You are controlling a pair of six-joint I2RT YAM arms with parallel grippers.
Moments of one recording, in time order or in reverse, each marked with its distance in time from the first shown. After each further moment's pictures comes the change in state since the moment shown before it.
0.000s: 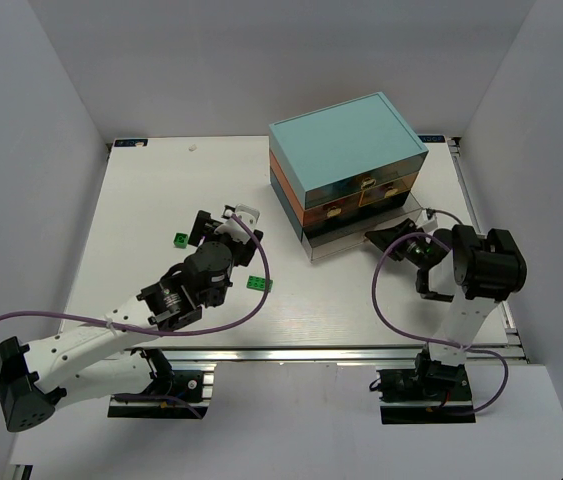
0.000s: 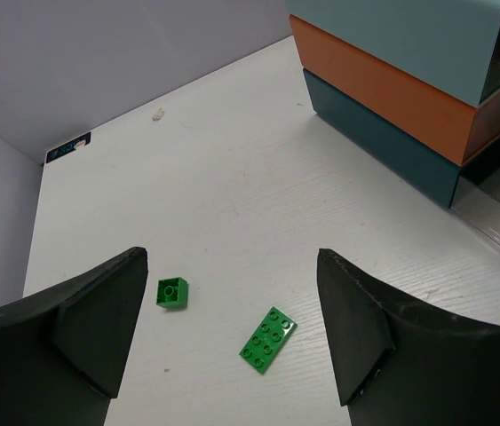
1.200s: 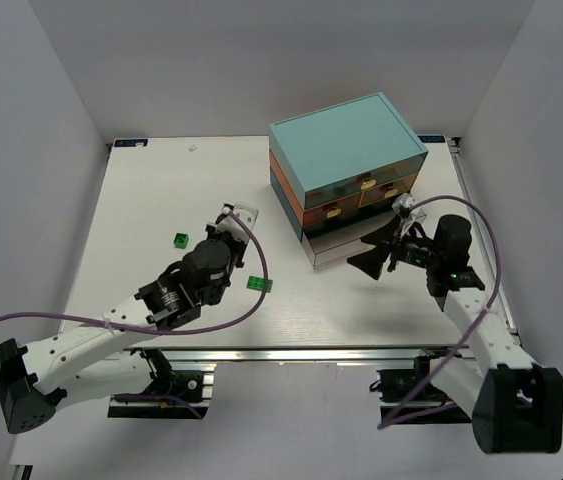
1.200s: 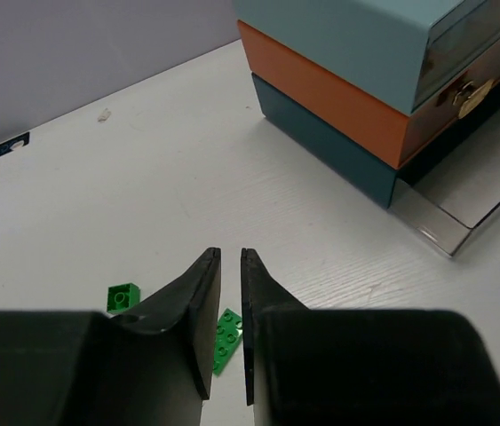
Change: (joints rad) left arm 0.016 0.002 0.010 -0.026 0.108 -0.097; right arm 0.109 -0.884 0.057 -1.041 -0.283 -0.775
